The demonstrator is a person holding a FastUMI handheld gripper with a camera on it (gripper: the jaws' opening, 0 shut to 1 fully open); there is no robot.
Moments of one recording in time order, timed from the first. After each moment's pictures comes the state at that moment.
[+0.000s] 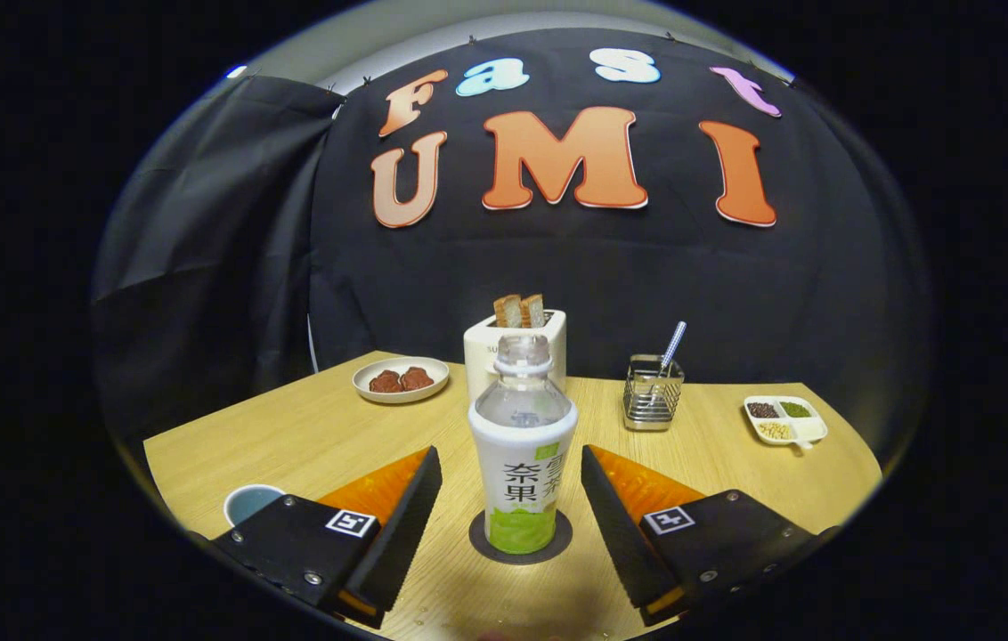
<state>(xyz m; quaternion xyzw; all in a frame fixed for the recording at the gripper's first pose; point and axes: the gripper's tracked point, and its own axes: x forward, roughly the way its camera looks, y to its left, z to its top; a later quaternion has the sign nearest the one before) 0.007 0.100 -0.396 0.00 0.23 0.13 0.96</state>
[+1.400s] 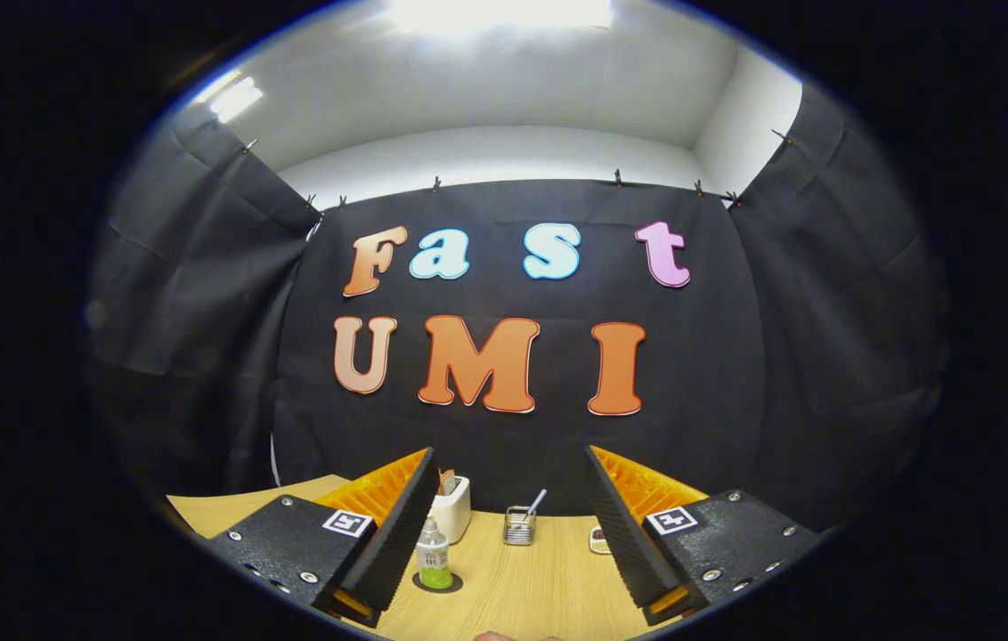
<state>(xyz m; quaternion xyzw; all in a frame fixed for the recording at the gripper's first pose) -0.088 -0.029 -0.082 -0.03 0.03 0.02 1.00</state>
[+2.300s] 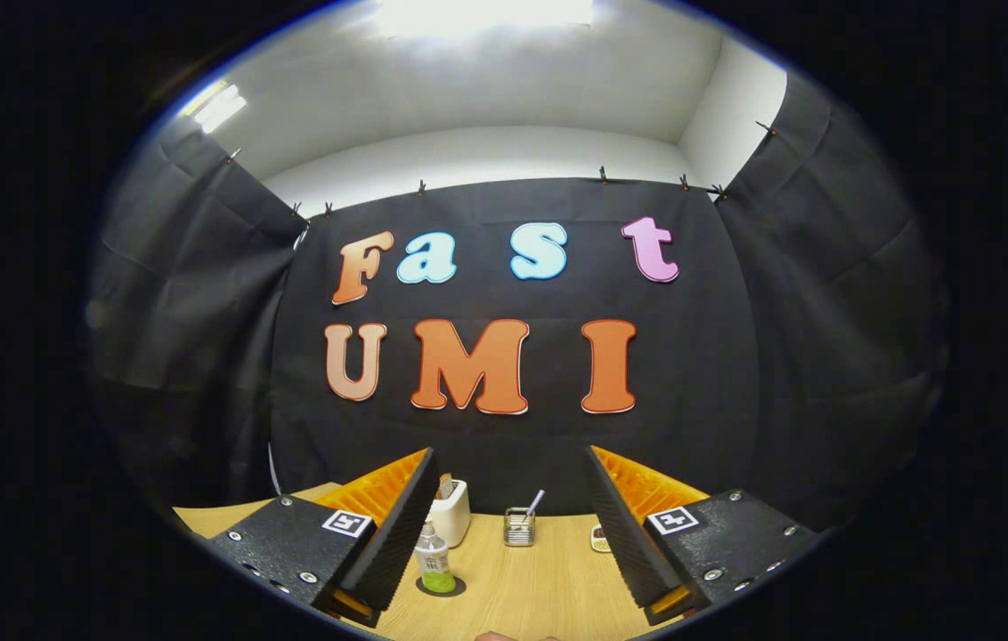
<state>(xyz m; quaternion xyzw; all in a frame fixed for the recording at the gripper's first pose) -0.079 -0.044 -0.081 -0.01 0.04 0.01 1.00</state>
